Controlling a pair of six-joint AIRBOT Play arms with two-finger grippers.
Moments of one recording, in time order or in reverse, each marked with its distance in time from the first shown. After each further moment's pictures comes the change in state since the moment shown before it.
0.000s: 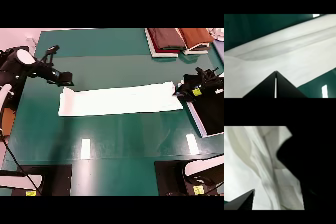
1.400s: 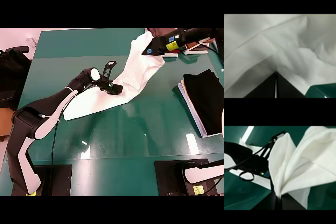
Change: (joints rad) left arm -0.406 -0.484 0.325 -0.076 0.281 -0.084; right arm 0.574 0.140 0.629 0.073 0.098 0.140
